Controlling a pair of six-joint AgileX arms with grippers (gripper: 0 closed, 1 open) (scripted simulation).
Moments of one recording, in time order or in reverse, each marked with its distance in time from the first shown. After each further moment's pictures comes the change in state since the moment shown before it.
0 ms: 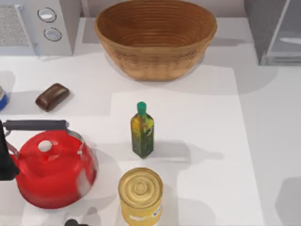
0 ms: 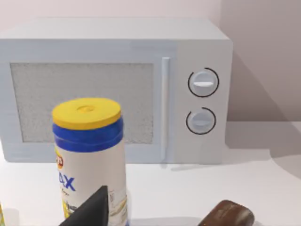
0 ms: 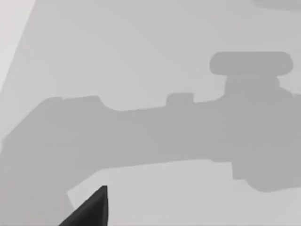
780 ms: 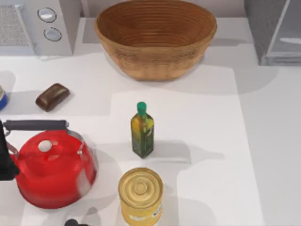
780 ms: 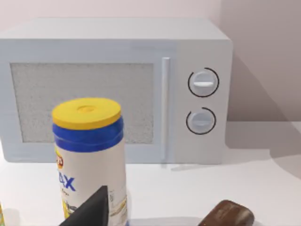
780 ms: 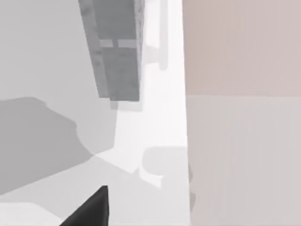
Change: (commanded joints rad) left arm 0.000 0.000 0.000 0.000 0.000 0.000; right arm -0.572 0.600 0.151 0.087 -0.222 -0.590
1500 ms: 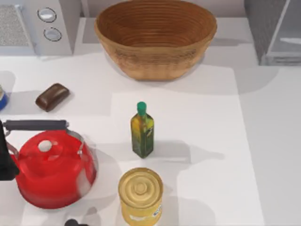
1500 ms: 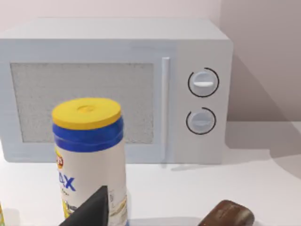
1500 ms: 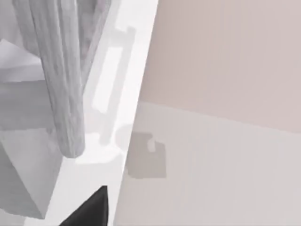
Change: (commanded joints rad) left arm 0.000 0.000 0.000 0.000 0.000 0.000; right arm 0.382 -0.009 0.091 0.424 0.024 0.449
